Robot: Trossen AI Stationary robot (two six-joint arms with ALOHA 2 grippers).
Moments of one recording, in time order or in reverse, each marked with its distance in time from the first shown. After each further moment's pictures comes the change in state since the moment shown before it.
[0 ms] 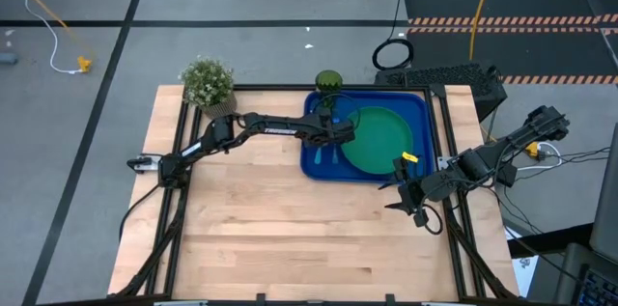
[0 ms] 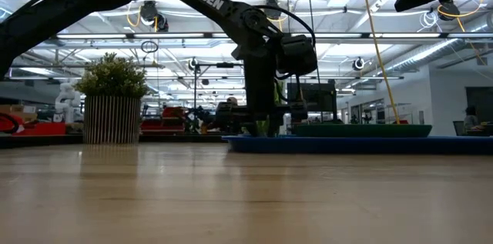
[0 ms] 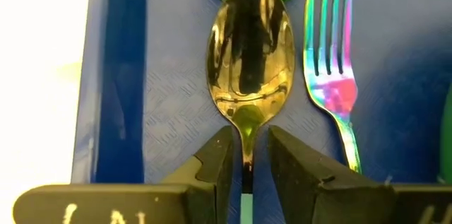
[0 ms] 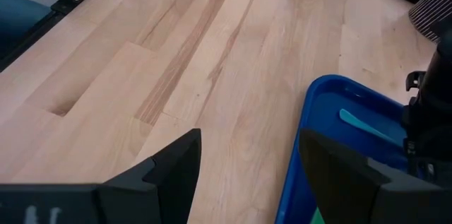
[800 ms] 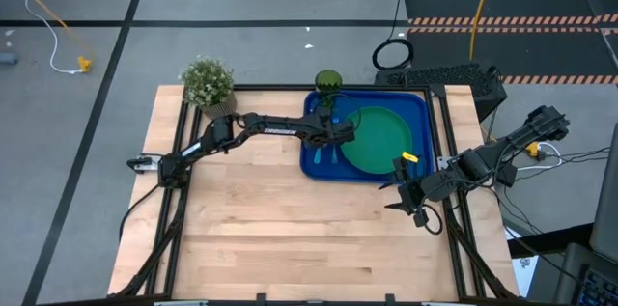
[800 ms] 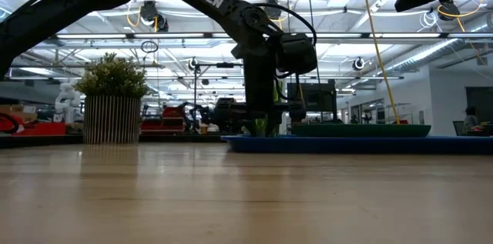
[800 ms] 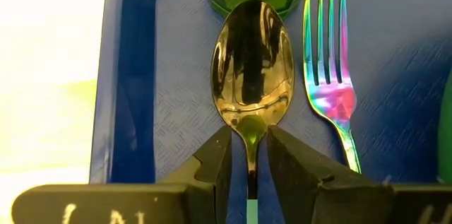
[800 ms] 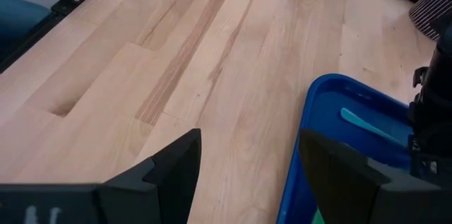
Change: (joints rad) left arm -0.007 -0.008 0.000 -0.007 -0.051 0.033; right arm 0.000 0.000 0.000 0.000 0.000 0.004
